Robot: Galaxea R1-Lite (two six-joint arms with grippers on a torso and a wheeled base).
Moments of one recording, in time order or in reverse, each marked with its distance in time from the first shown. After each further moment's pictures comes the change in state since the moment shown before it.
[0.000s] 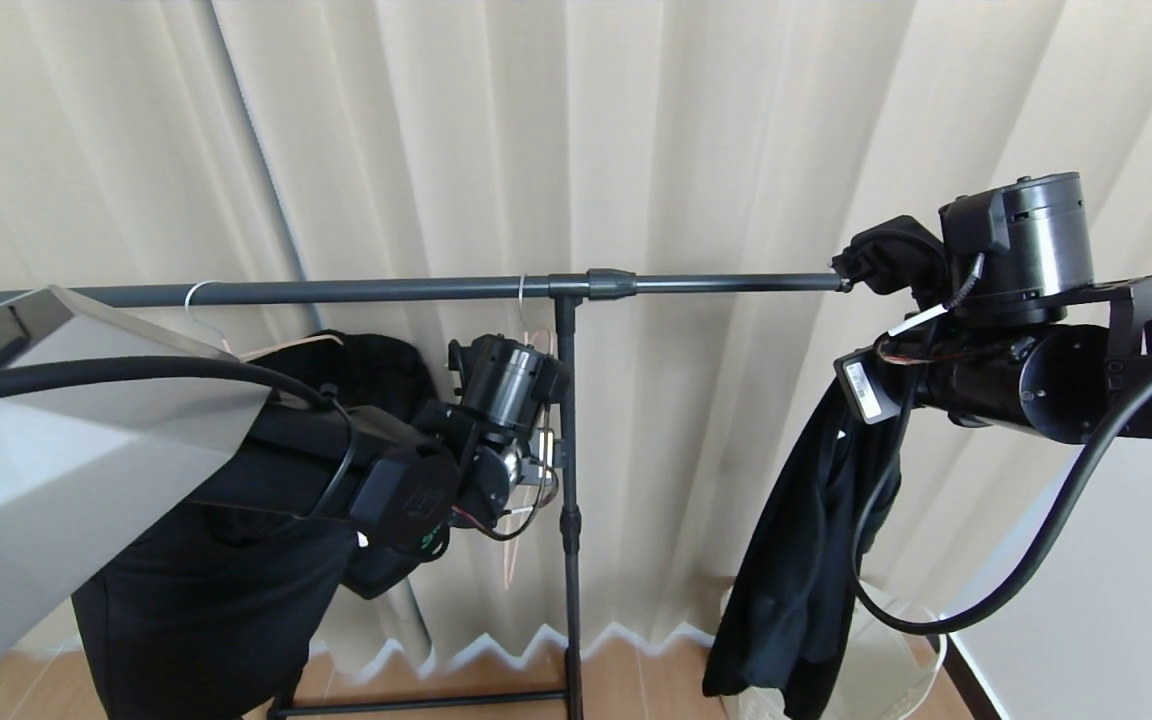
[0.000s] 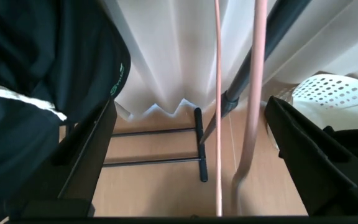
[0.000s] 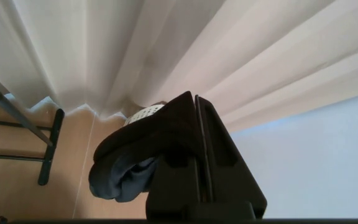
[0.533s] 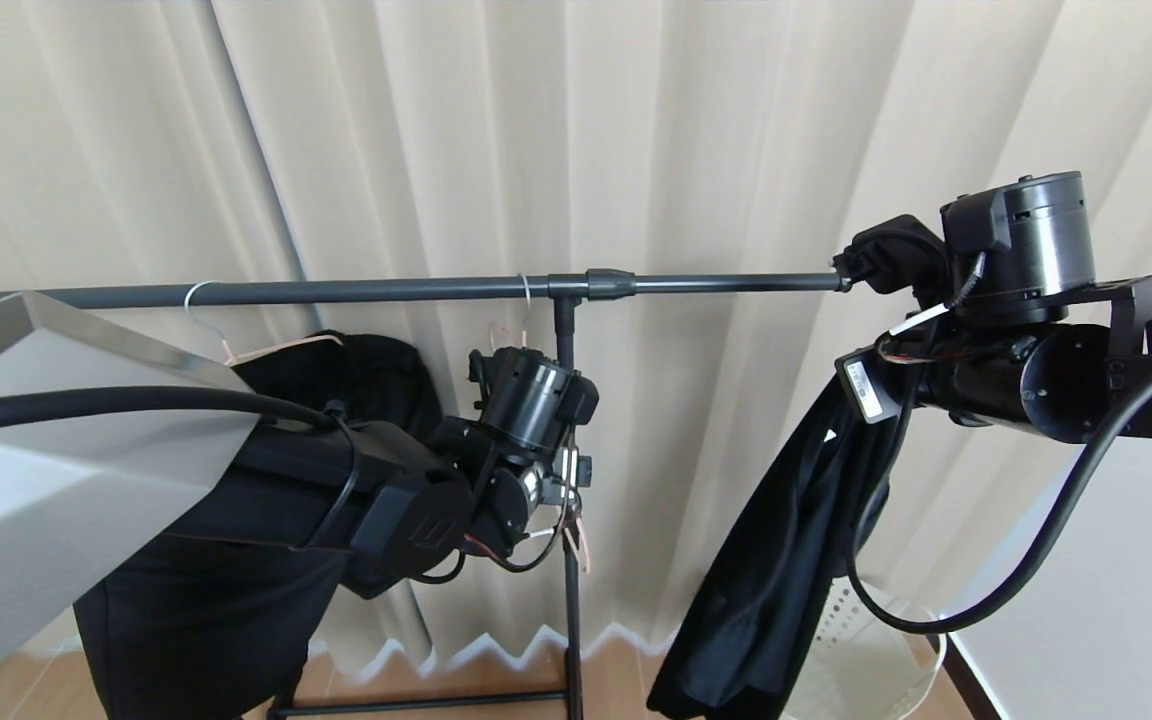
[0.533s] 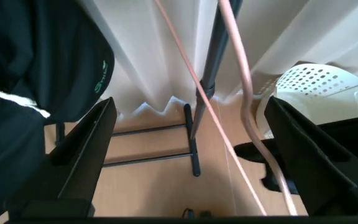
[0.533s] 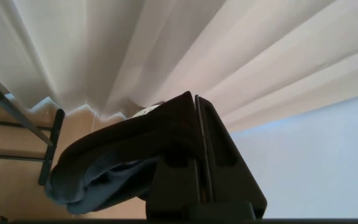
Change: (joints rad) left arm -0.071 -0.035 0.044 0.001 -0.001 -0.020; right arm -0.001 0.000 -0.001 0.000 0.000 0.000
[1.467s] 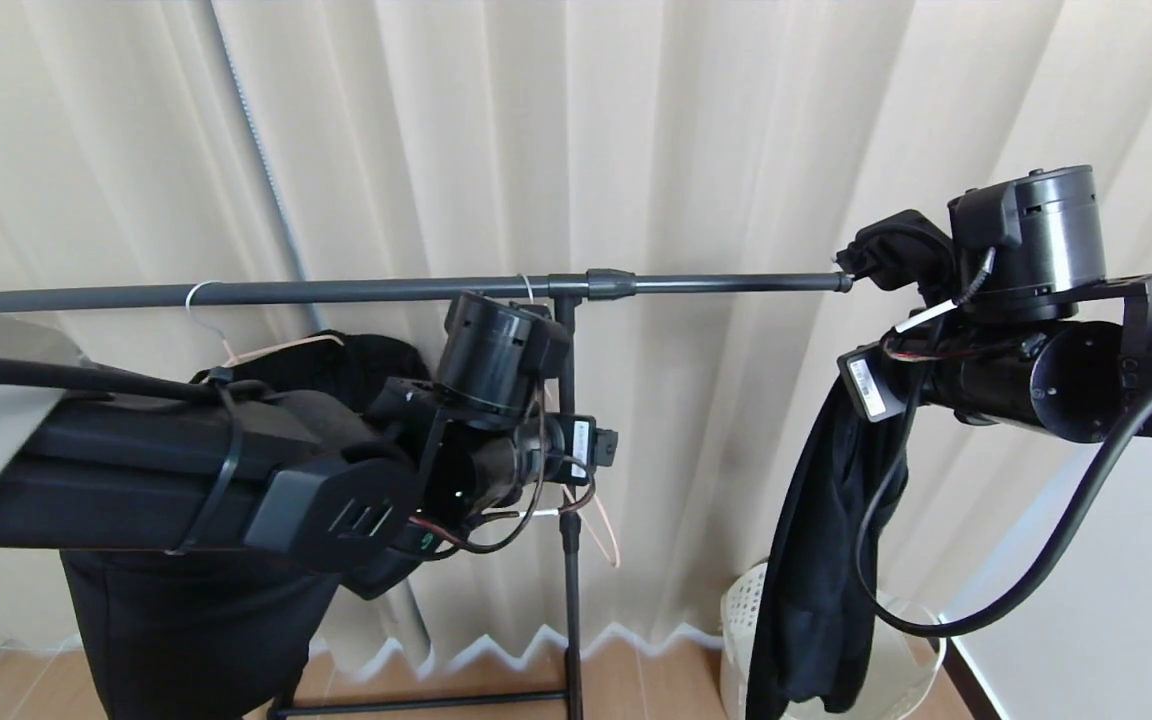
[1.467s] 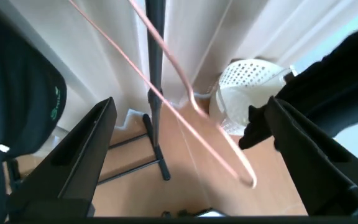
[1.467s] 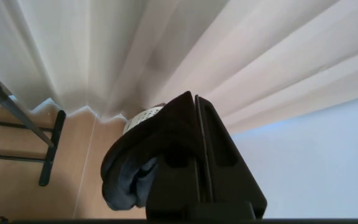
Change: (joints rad) left arm -0.014 -0.122 0.014 -0.021 -0.223 0.044; right arm 0.000 -0.010 -0.001 0.005 0.000 -0.003
